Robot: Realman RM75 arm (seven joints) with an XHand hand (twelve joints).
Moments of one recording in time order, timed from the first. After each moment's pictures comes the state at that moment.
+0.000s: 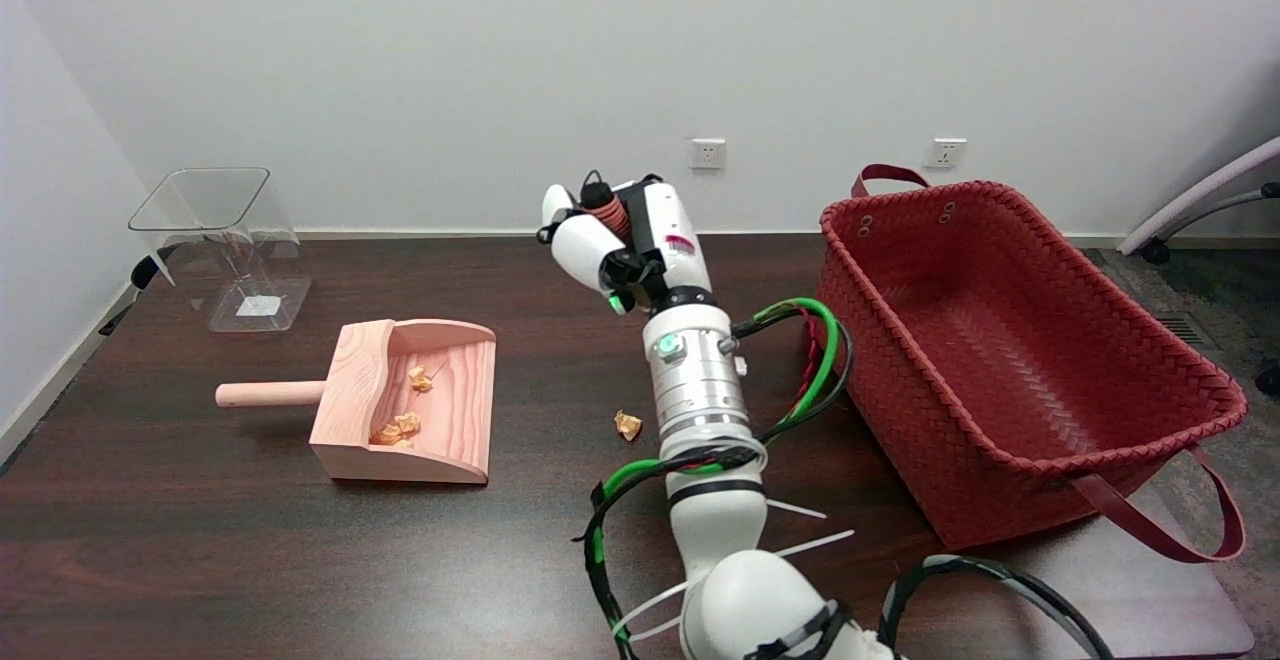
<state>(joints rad) 0.10 -1.61 -2.27 1.65 1.50 0.95 -0.43</state>
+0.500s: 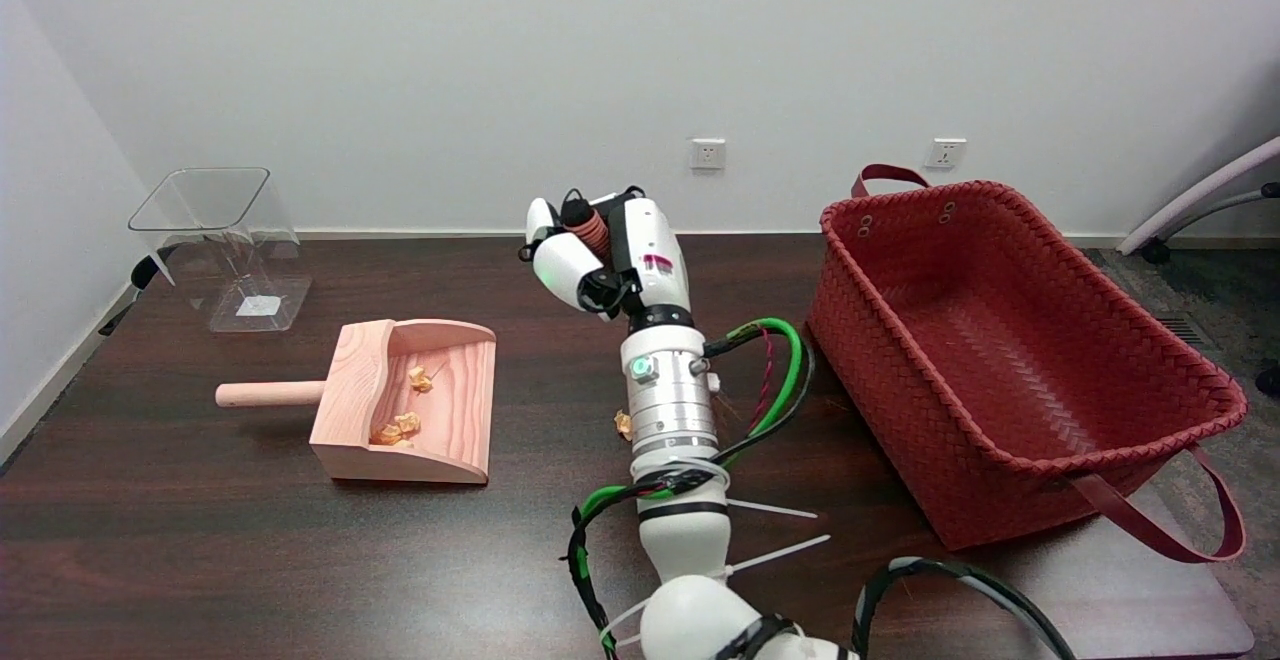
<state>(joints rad) 0.15 -1.65 -2.30 1.40 1.30 1.03 -0.21</state>
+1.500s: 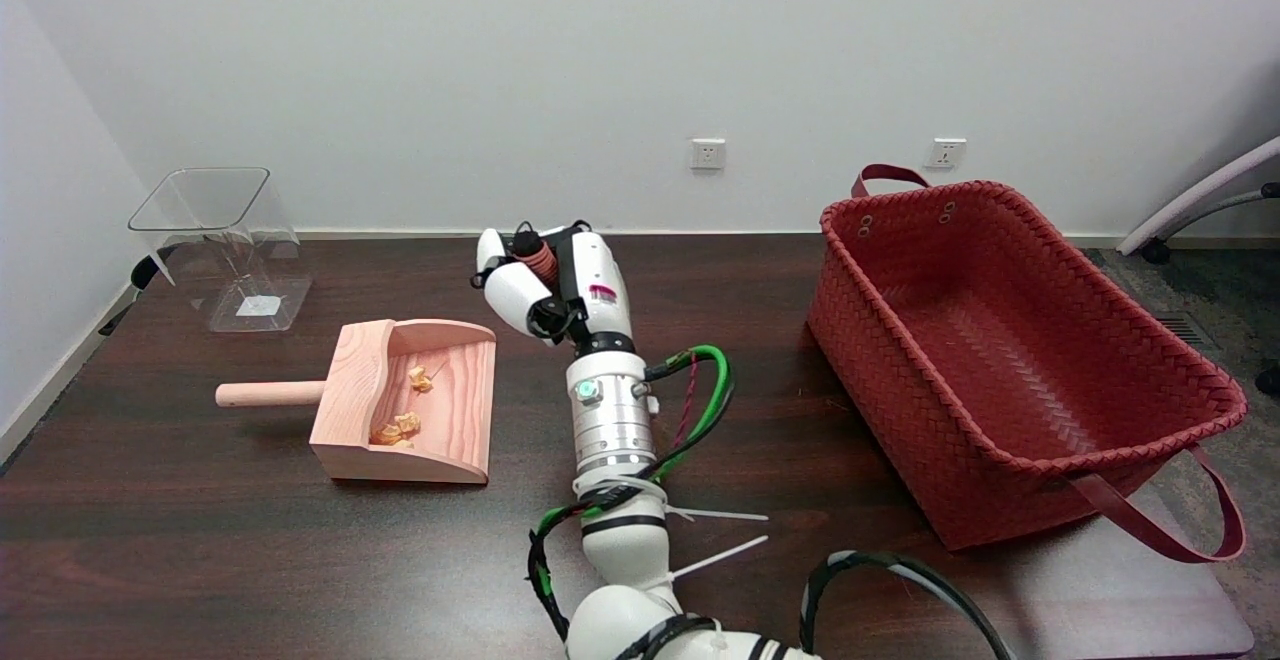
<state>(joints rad) 0.26 -1.77 -2.31 1.05 1.21 1.07 0.08</state>
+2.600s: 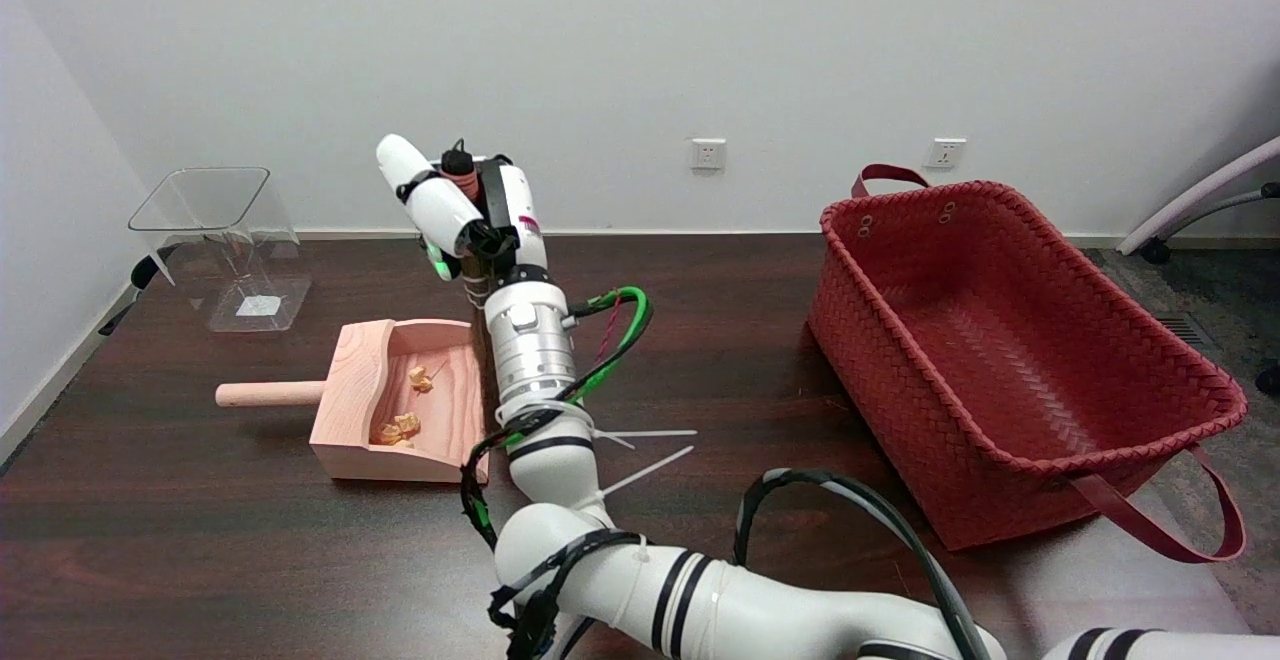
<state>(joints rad) 0.49 -1.87 -2.31 0.83 1.23 0.99 0.53</state>
